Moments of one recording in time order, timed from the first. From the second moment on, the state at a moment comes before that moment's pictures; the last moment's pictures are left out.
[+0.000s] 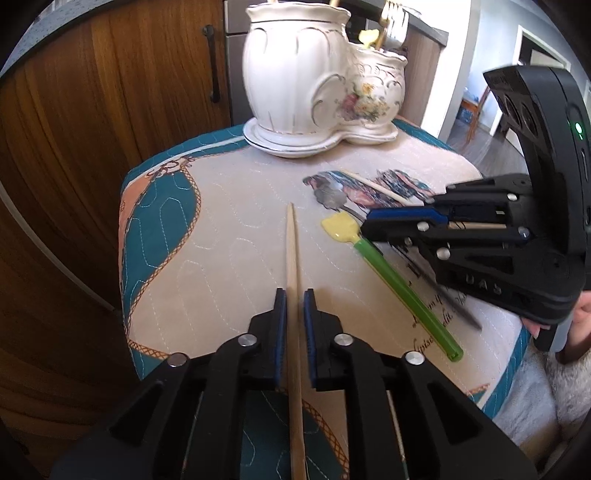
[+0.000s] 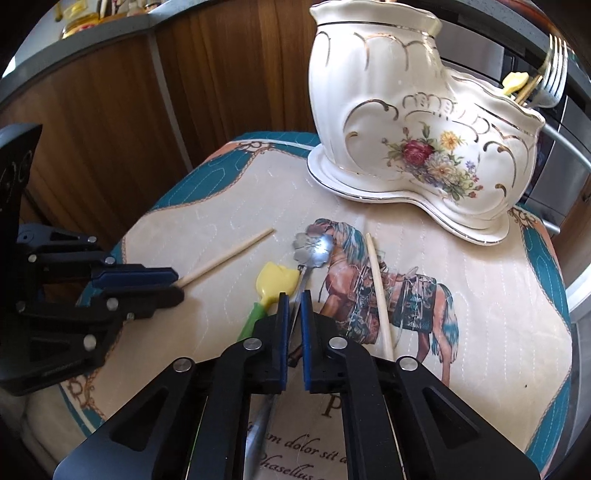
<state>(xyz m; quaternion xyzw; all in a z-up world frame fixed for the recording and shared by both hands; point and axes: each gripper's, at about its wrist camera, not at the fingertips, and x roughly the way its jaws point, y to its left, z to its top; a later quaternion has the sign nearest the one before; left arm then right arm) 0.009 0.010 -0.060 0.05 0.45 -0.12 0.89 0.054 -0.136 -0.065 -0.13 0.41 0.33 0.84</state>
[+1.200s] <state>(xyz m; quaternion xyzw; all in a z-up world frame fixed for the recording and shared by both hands) 0.010 0.033 0.032 -0.02 0.28 -0.14 0.95 0.030 -0.232 0.050 0.03 0.18 0.33 0.93</state>
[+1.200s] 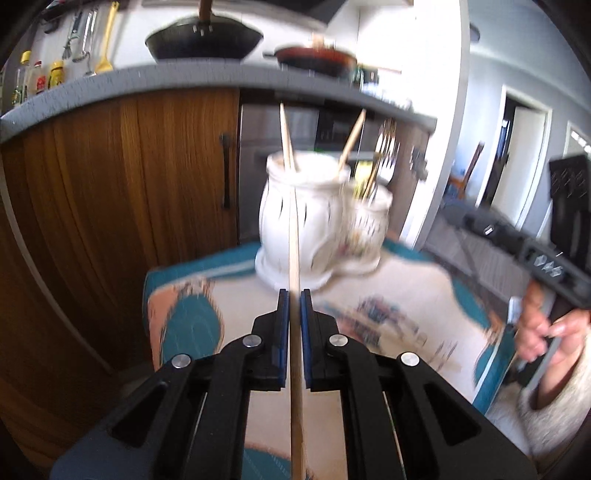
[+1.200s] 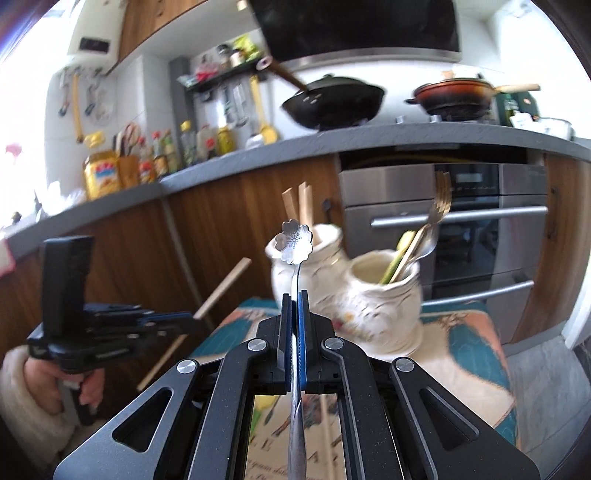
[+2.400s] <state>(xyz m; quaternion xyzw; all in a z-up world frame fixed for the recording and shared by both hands) 0.151 0.012 0.094 -0.09 0.05 -0.14 0.98 0.179 -0.223 0.063 0.10 0.07 0.21 0.97</state>
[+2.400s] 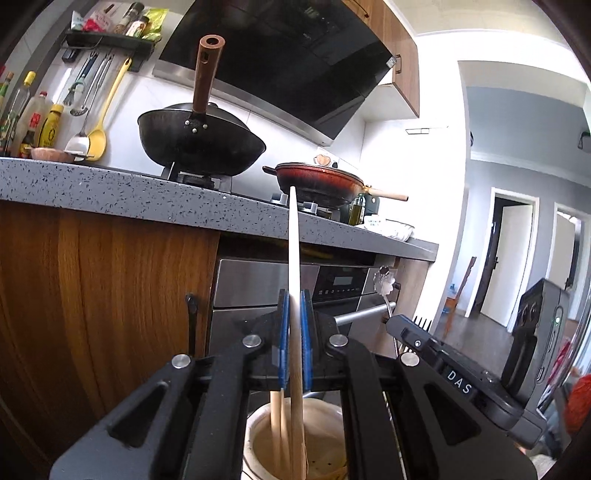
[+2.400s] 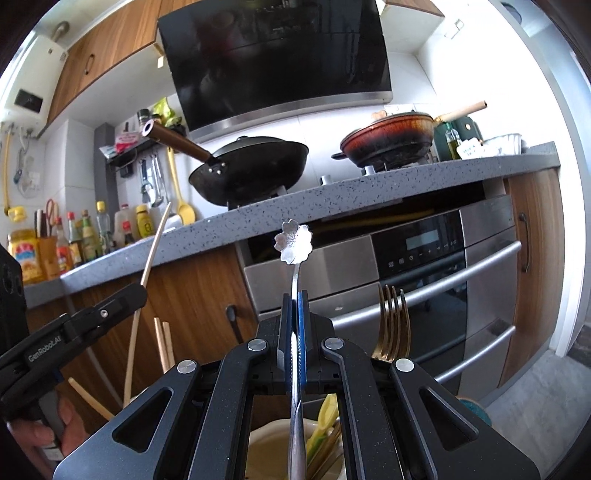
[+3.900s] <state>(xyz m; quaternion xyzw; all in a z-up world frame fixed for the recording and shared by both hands) 0.102 0.031 0.053 -0.07 0.15 -0.11 0.98 0.130 -0.210 0.025 0.03 0.15 0.21 0.97</state>
